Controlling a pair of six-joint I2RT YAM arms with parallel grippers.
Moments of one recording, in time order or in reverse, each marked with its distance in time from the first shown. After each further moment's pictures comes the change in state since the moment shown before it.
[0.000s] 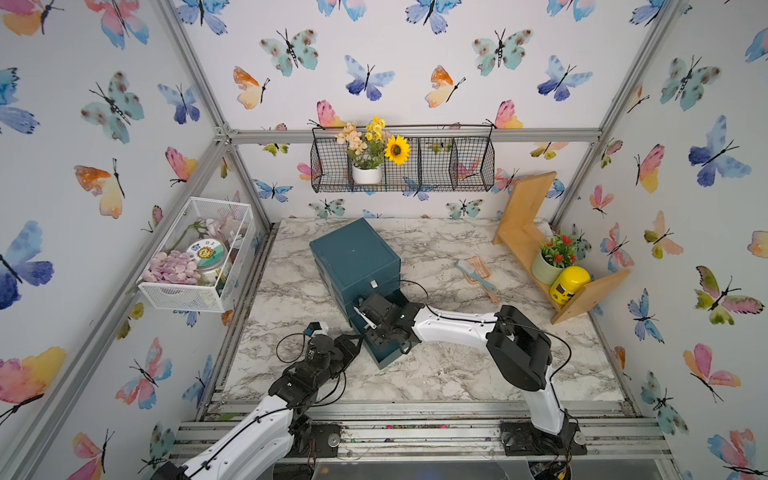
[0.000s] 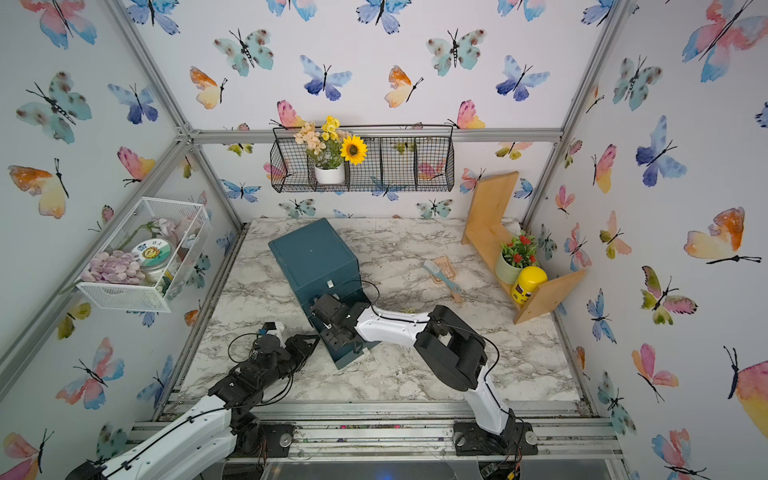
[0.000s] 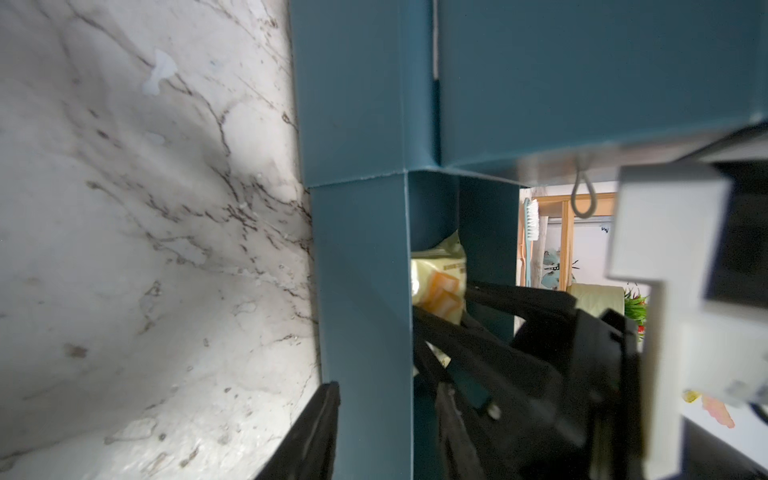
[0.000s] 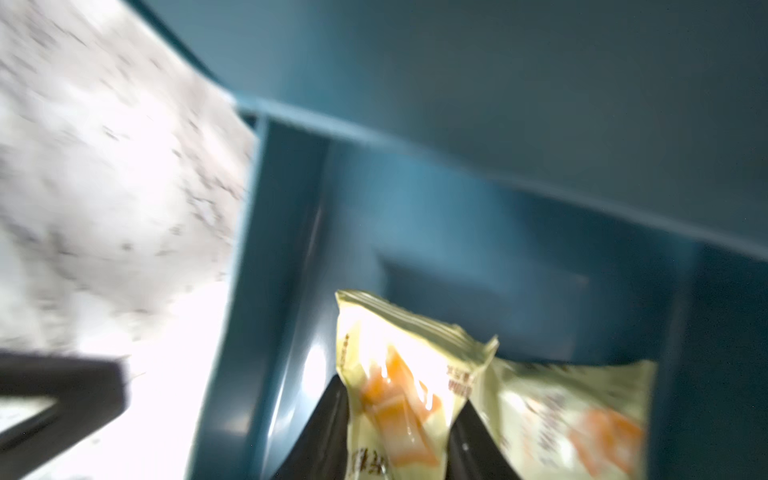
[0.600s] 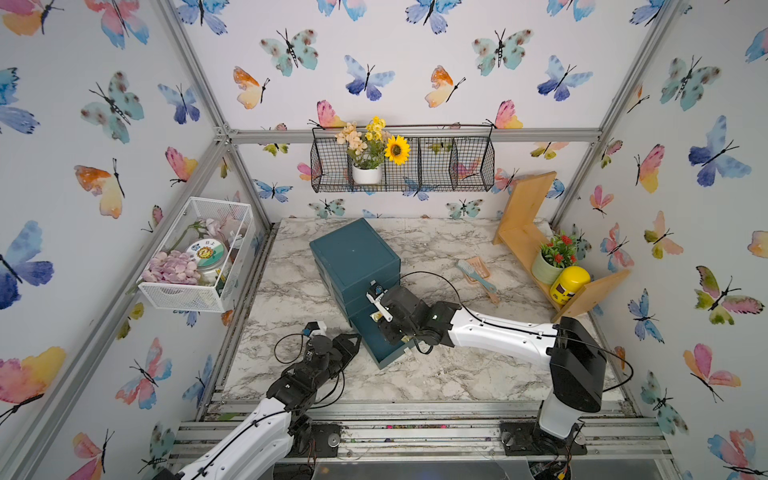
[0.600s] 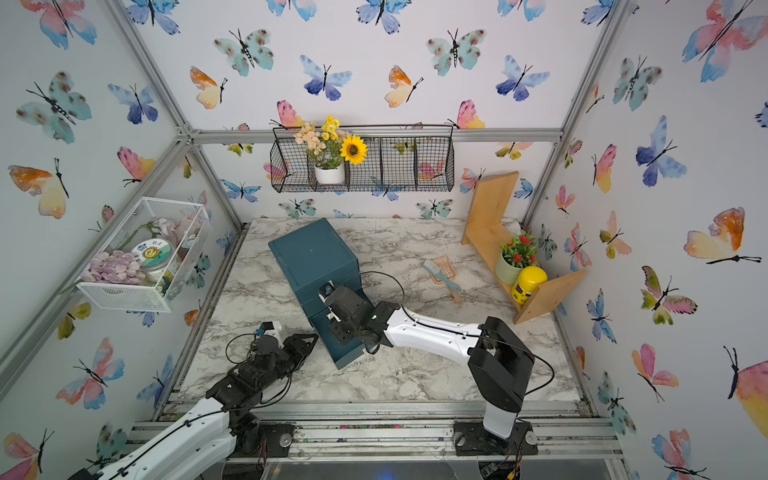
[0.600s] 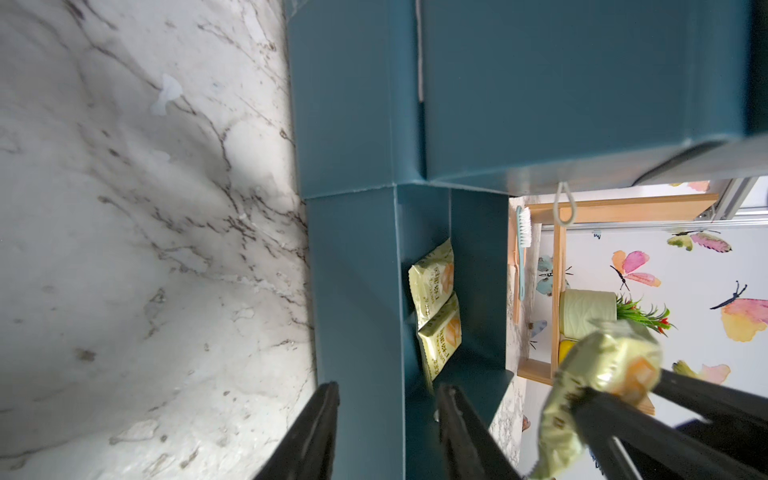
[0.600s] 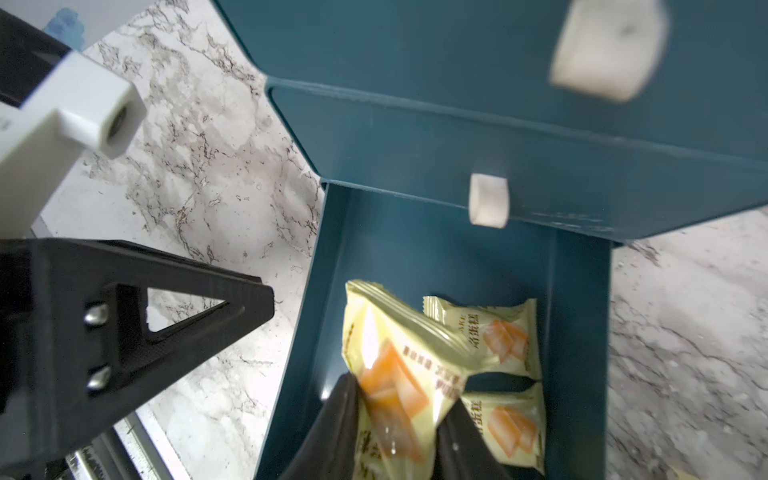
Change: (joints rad) left arm 0.000 -0.022 0.002 -0.017 -0.019 0.001; right arm 0.000 -0.315 -0.175 0.030 0.013 0.052
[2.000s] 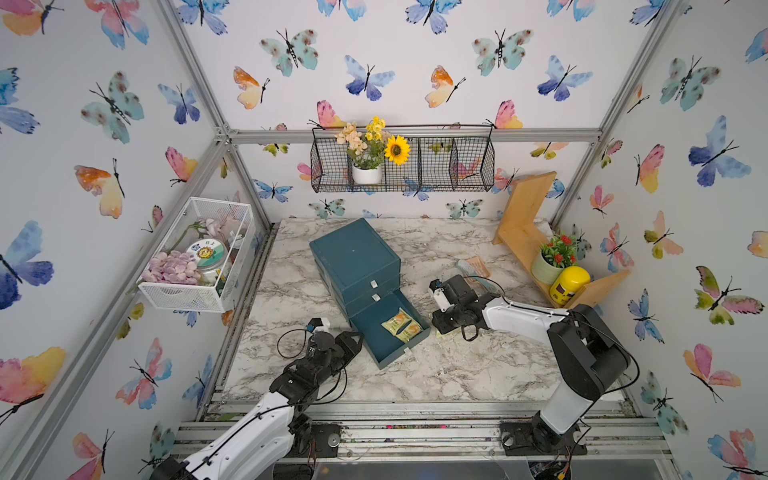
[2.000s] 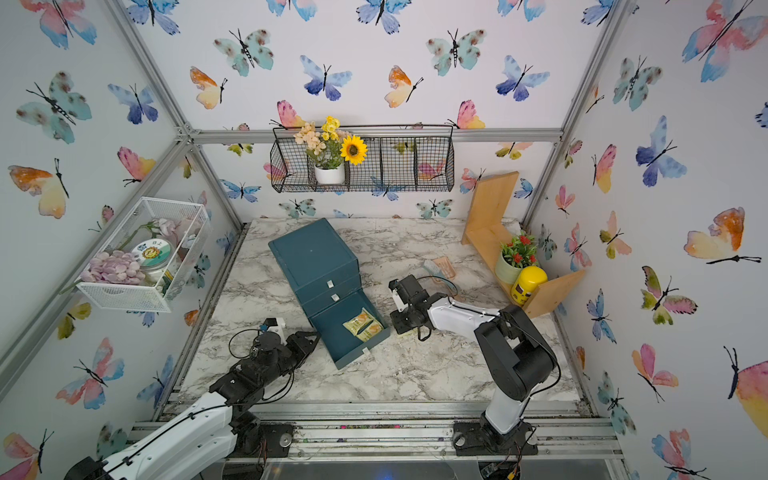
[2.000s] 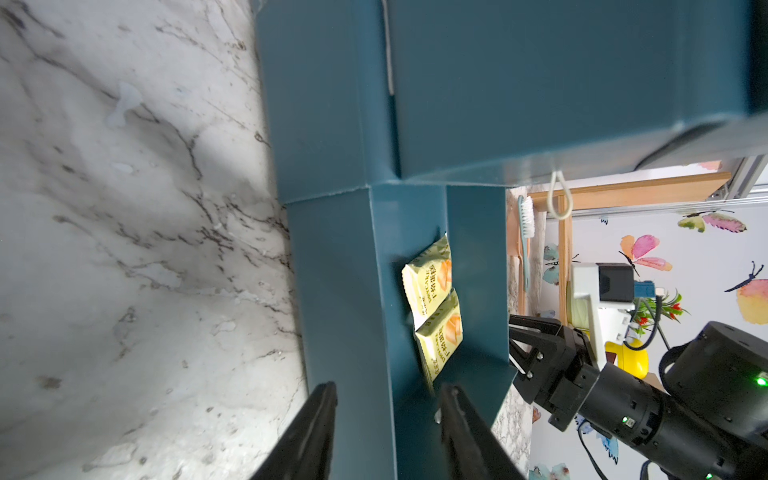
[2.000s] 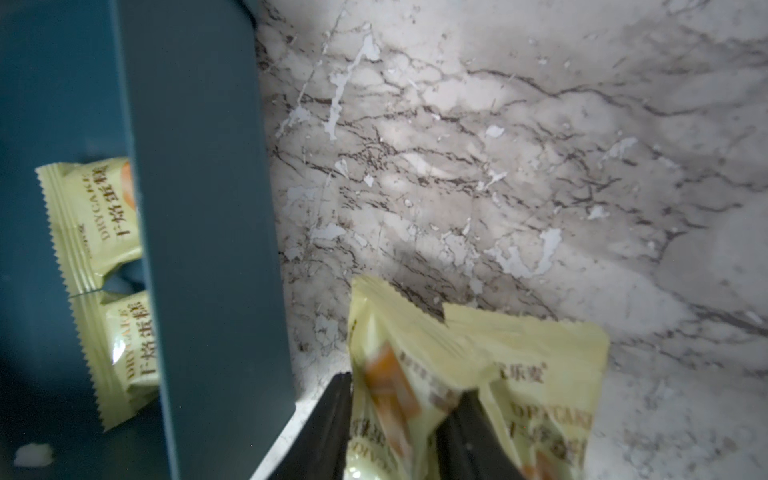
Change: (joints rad) left arm 0.000 0.061 0.023 0.038 0.018 0.050; right arm -0.433 -0.008 -0.335 0.084 -0.226 -0.055
